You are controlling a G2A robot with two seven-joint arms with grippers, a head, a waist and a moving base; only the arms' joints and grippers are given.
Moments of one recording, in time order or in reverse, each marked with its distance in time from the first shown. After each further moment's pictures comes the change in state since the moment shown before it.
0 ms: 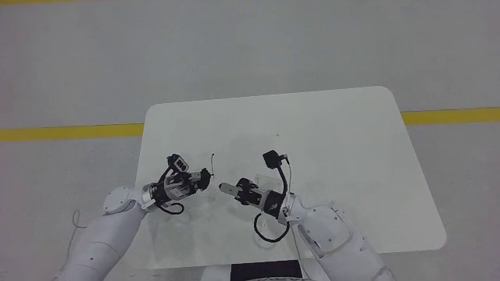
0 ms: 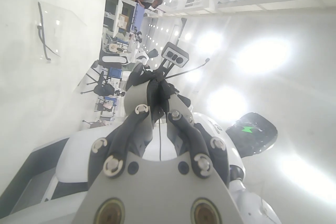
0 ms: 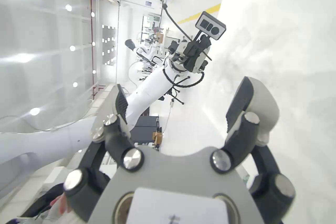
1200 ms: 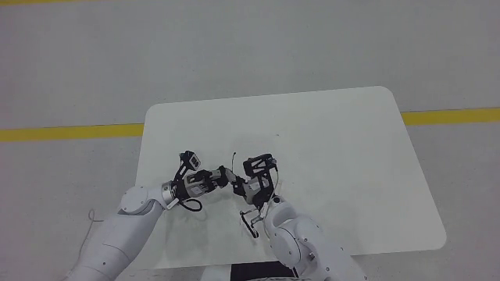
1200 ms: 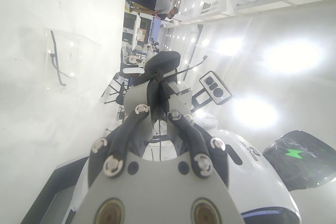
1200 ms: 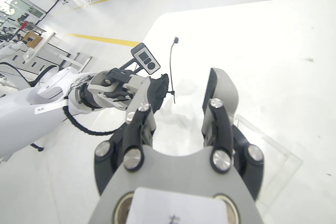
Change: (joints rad) left arm 0.023 -0.016 0.068 -0.148 0.157 -0.056 0.269; right arm -0.007 -0.035 -0.182 -0.025 -0.909 0.313 -0.387
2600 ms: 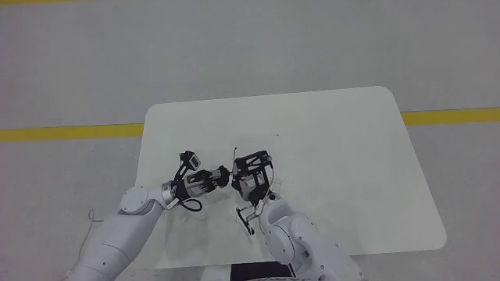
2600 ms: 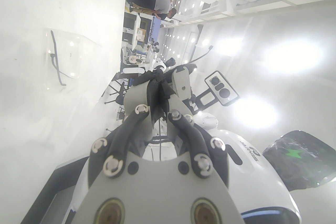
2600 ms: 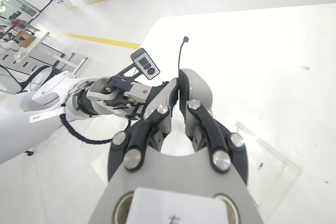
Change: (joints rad) left arm 0.000 0.000 0.000 0.000 0.000 0.000 0.000; right arm 0.047 -0.018 -0.035 0.021 -0.031 0.045 0.017
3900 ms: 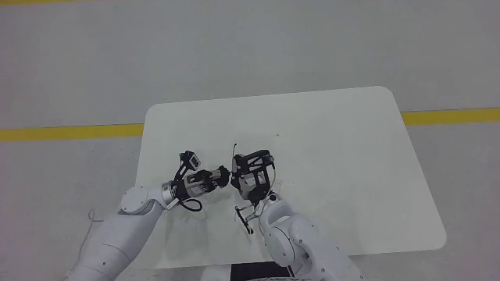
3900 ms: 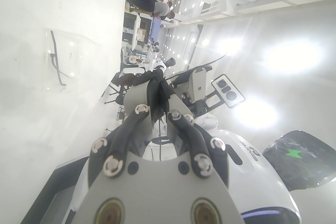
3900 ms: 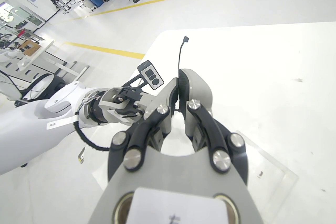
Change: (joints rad) left arm 0.000 0.000 0.000 0.000 0.000 0.000 0.000; right arm -0.012 -0.003 -0.006 -0.028 -0.019 -0.005 -0.054
